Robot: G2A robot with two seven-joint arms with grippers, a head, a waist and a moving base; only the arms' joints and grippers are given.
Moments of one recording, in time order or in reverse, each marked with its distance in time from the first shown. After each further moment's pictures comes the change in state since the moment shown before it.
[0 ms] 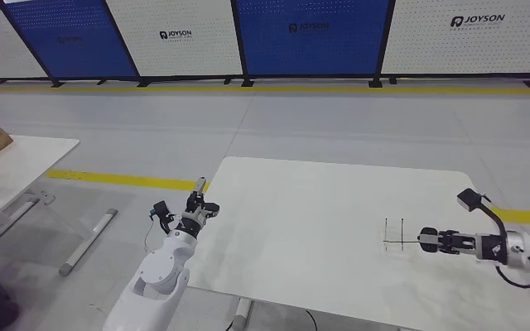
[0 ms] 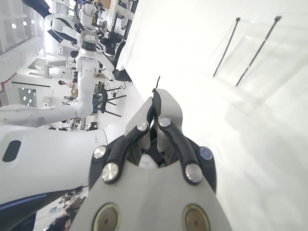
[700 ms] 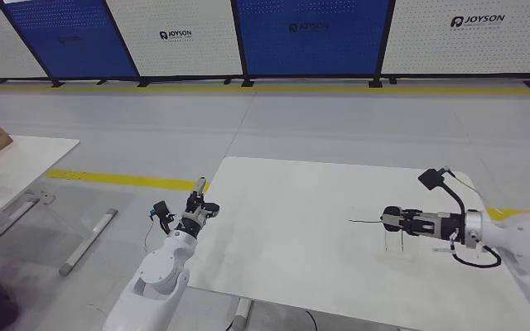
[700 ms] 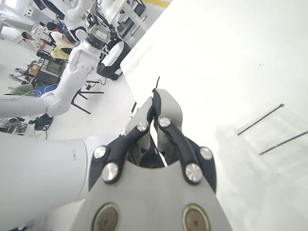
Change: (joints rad) left arm 0.000 0.000 0.000 0.000 0.000 0.000 0.000; right arm 0.059 -0.037 -0.096 -0.266 -0.180 -0.004 -0.200
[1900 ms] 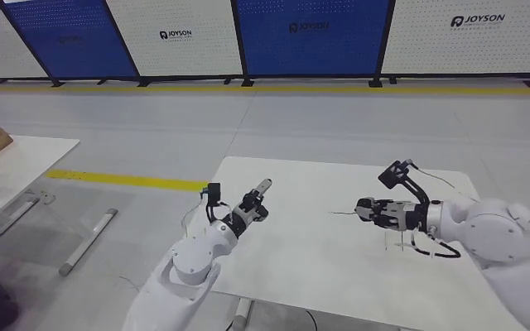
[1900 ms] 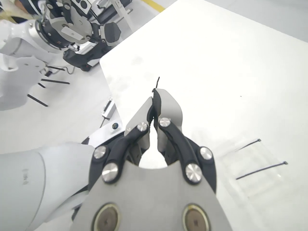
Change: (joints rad) left arm -0.158 -0.005 0.242 -0.182 0.238 0.327 -0.227; right arm 0.124 -0.076 -0.180 -0.105 -0.338 0.012 -0.144
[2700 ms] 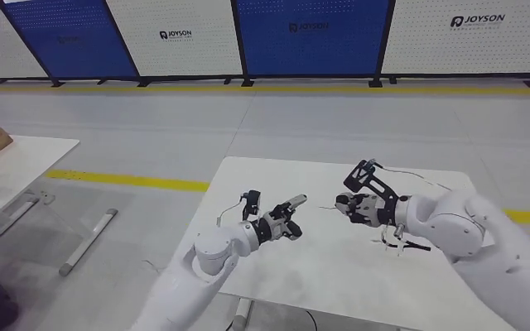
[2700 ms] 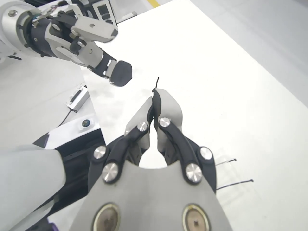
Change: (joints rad) left arm -0.156 -0.008 0.134 0.192 -0.279 0.013 -0.252; right arm 0.089 -0.062 -0.135 -0.031 -0.245 0.006 -0.082
